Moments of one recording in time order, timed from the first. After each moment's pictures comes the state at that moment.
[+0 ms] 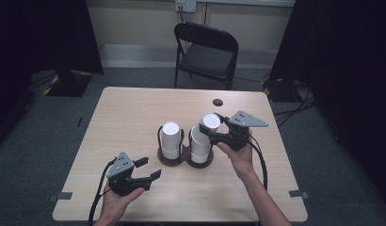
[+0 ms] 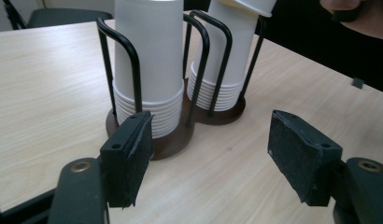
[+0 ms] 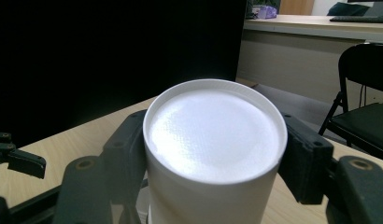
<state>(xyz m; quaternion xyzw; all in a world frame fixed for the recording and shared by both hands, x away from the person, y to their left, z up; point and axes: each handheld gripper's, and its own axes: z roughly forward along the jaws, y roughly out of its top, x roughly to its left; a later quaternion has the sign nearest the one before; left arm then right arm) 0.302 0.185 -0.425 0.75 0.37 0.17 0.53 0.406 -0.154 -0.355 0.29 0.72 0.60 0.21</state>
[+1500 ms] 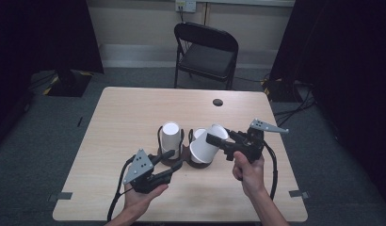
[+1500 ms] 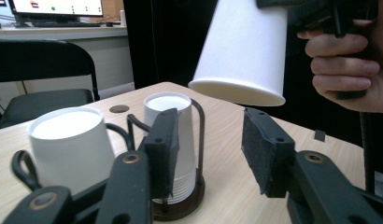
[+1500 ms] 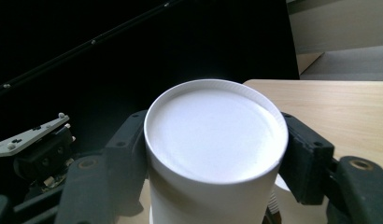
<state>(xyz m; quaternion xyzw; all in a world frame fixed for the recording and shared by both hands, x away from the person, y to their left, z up) 0.294 0.124 -0.392 0.71 0.26 0.22 0.61 0.363 -0.180 -0.338 0.36 0.66 0.66 0.02</state>
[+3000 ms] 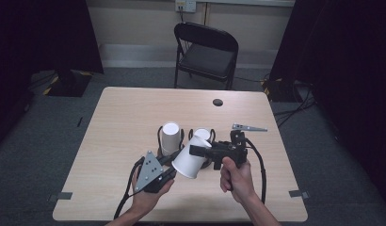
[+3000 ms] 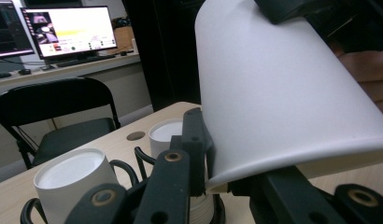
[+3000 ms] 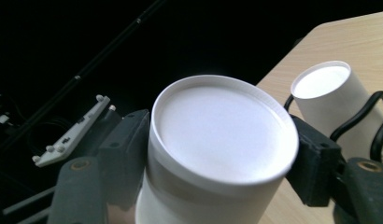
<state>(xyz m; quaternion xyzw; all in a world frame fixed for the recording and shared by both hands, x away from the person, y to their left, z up) 0.296 0.108 -0.389 0.70 0.22 0.28 0.61 0.358 -0.144 -0.344 0.35 0.67 0.64 -0.14</state>
